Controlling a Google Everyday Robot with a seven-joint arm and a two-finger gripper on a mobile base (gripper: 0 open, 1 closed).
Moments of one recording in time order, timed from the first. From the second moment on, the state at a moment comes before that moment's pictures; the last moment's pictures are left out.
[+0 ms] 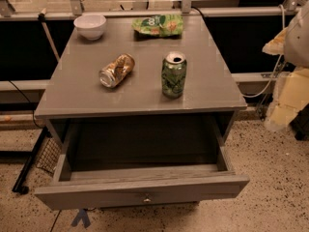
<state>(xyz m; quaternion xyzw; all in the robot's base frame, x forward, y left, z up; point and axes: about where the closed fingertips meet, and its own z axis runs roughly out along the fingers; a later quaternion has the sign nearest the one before) 0.438 -0.217 0.976 -0.60 0.78 -0.03 0.16</state>
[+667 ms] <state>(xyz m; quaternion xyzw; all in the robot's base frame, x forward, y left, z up) 0.435 -0.215 0.971 -0.60 0.79 -0.03 0.16</state>
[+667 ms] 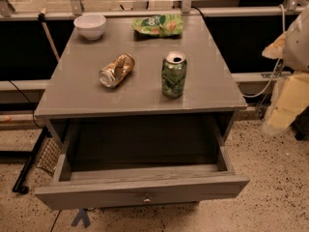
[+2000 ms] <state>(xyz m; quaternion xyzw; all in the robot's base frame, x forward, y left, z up) 0.386 -0.186 0.875 -0.51 0.84 0.06 0.16</state>
